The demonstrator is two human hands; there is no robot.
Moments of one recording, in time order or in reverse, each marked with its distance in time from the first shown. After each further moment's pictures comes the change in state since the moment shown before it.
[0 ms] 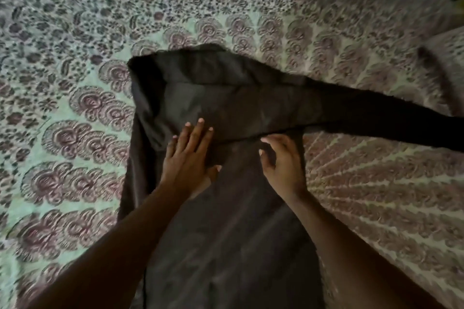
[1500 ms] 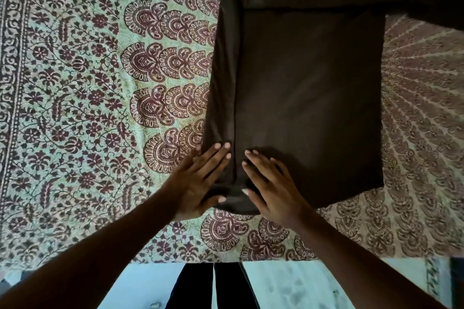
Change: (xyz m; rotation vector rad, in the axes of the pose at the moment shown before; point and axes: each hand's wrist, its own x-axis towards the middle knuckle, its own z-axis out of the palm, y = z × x) left_hand -0.404 -0.119 0.082 0.103 -0.164 0.412; right_hand -0.377 -0.153 0.047 -0.306 -0.583 -0.470
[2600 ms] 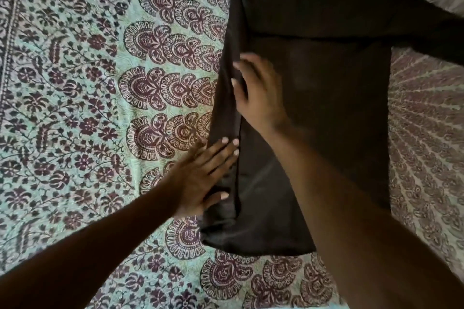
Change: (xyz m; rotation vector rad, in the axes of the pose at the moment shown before) left_hand 0.064 -0.062 -0.018 0.026 0.028 0.029; right_hand 0.258 0.053 -0.066 0.034 0.553 0.109
